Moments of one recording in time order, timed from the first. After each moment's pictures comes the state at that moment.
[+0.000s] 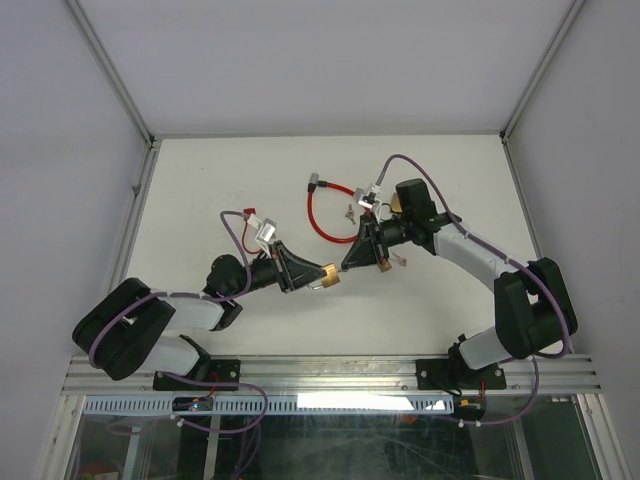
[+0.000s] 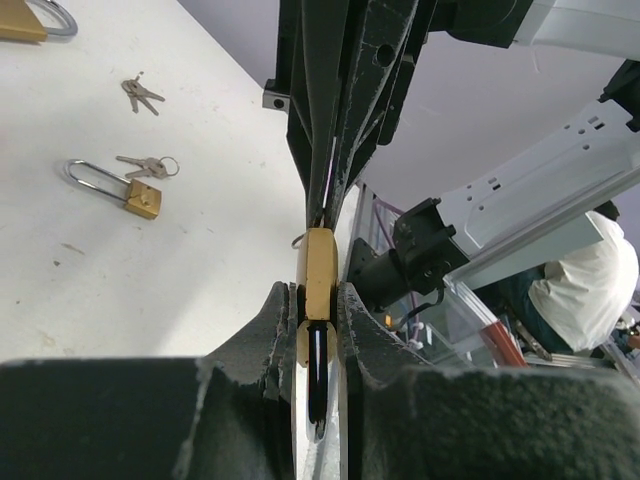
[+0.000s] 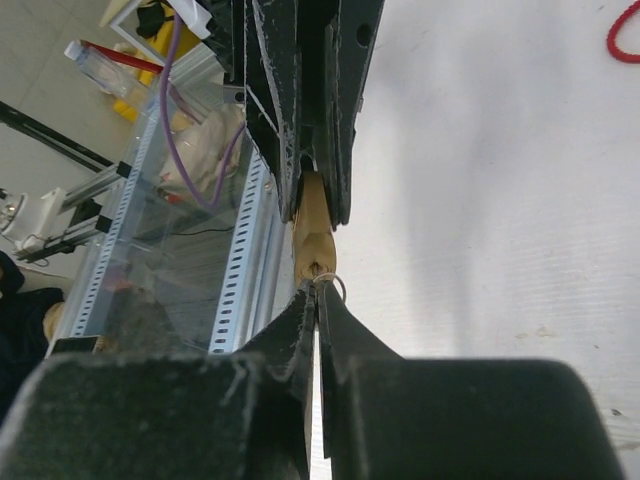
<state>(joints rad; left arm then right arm) -0.65 1.38 0.24 1.31 0.58 -0.86 0.43 1.47 0.91 -0.22 -1.35 -0.17</state>
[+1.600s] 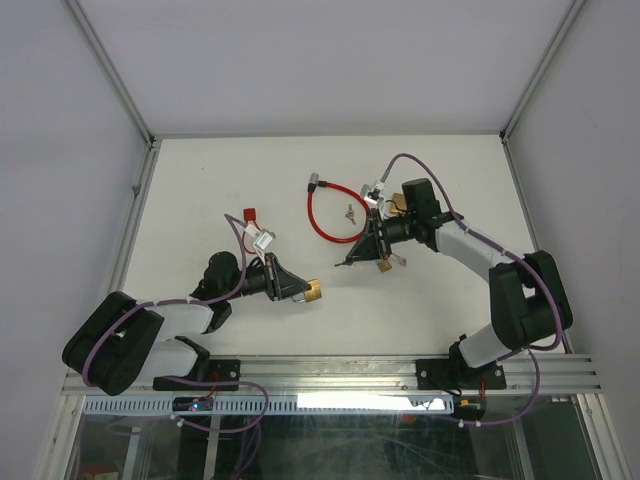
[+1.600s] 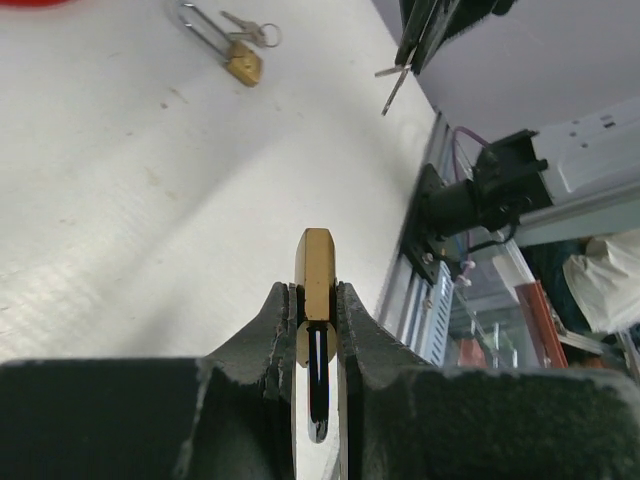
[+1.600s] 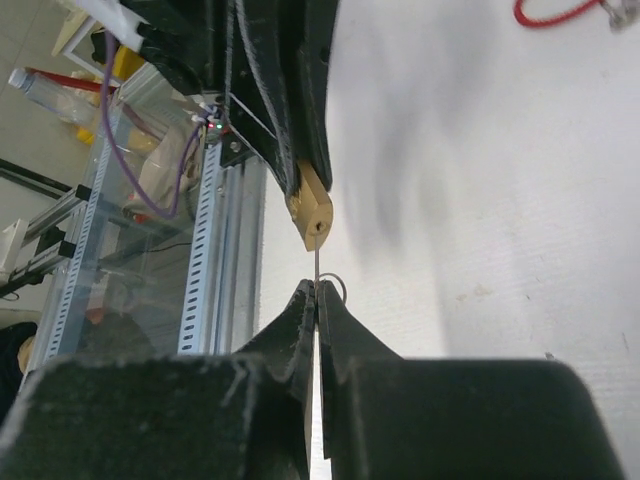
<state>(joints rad) -0.51 1.28 0.17 0.98 0.74 -0.75 0.36 1.49 0.90 -0.22 -1.30 -0.19</state>
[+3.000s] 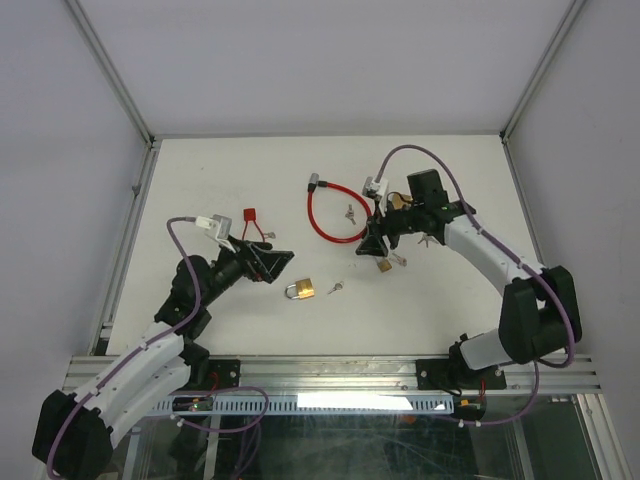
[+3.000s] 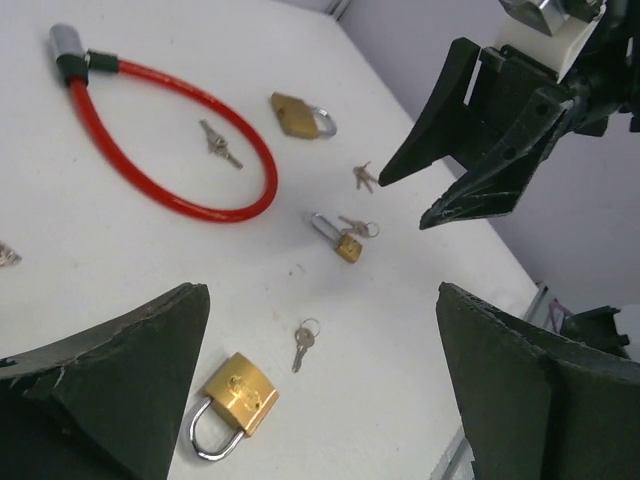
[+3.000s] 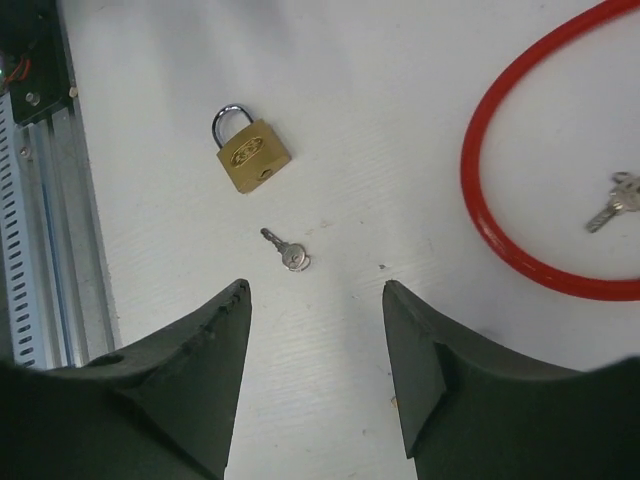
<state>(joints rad) -0.48 0.73 0.27 0.40 0.26 -0.60 0.40 1.48 1.02 -0.46 -0.88 -0.42</state>
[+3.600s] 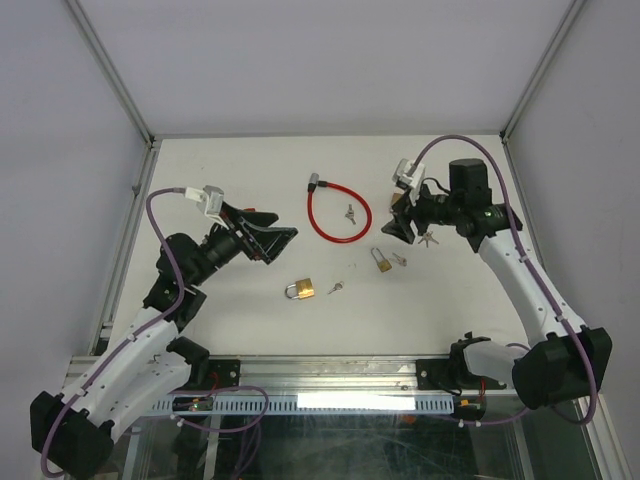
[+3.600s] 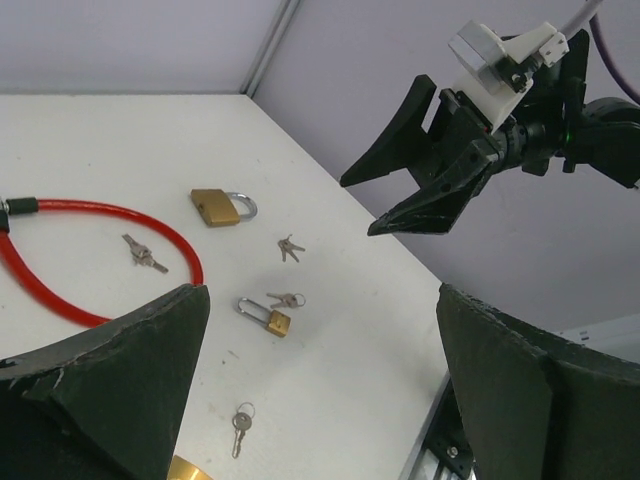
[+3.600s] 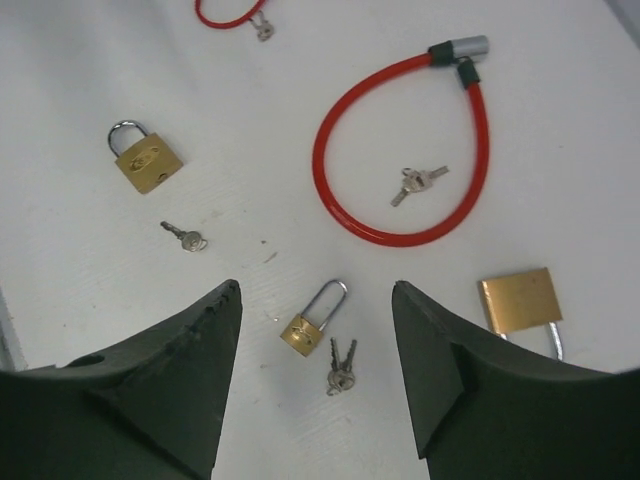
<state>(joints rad) -0.48 0.73 0.50 0.41 0.37 -0.62 0.25 1.19 1.06 -0.58 -0.78 -0.59</state>
